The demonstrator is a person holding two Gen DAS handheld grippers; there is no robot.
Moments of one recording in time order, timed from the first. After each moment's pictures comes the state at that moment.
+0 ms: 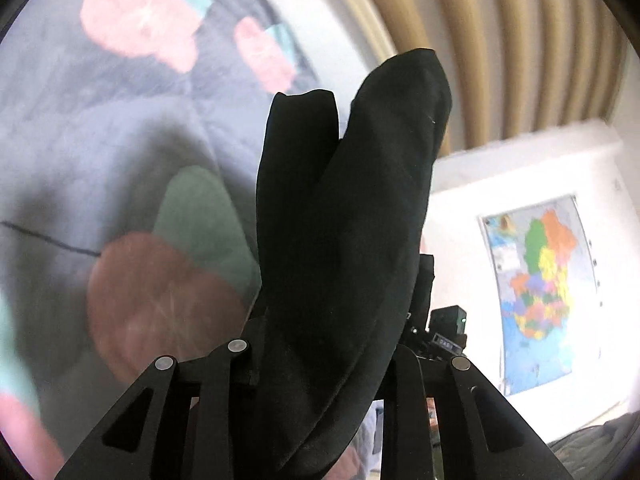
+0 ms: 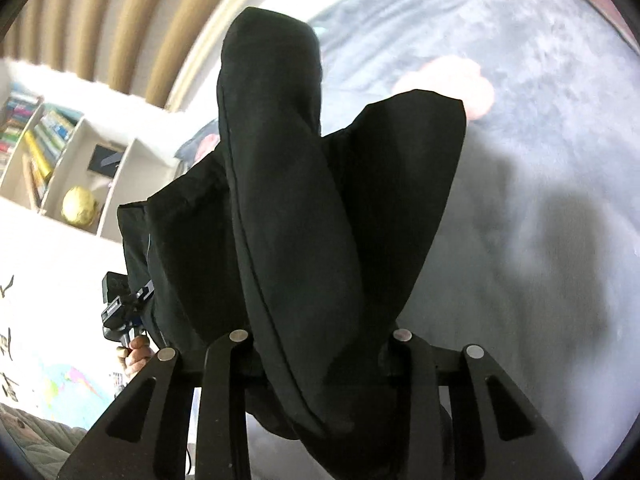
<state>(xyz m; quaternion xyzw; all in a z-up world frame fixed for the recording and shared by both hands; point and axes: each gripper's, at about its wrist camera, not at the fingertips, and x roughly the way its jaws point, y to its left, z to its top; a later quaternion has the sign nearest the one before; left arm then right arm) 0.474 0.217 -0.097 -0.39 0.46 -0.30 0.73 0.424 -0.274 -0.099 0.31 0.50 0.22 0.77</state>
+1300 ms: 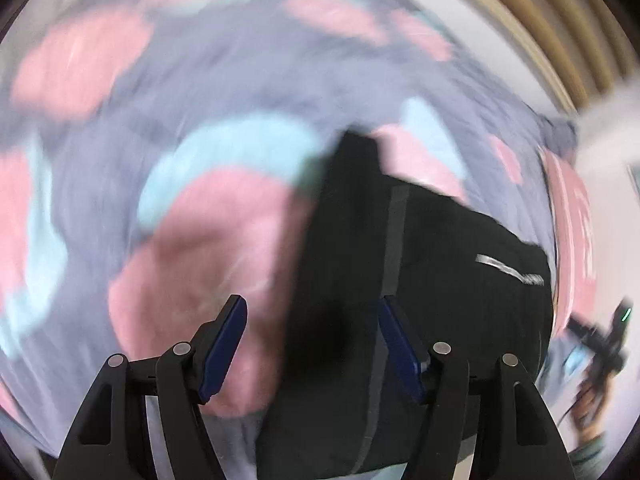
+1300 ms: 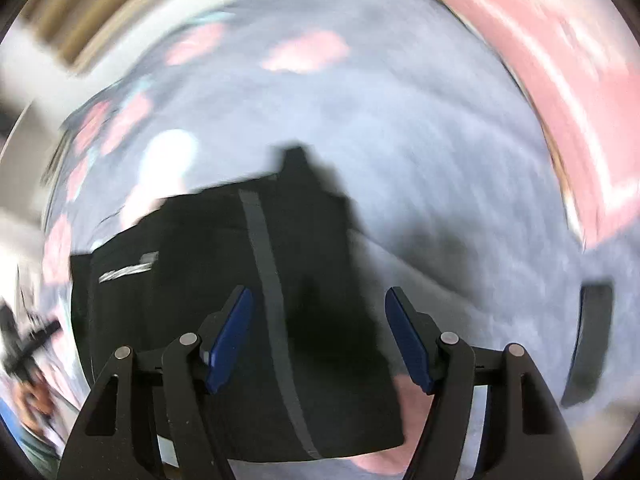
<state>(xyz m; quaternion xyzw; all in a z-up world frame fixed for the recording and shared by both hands) 0.325 0.298 -0.080 -0.18 0.57 -0.05 0.80 0.325 -0.225 -0.047 0.14 0.55 -0.01 0.82</state>
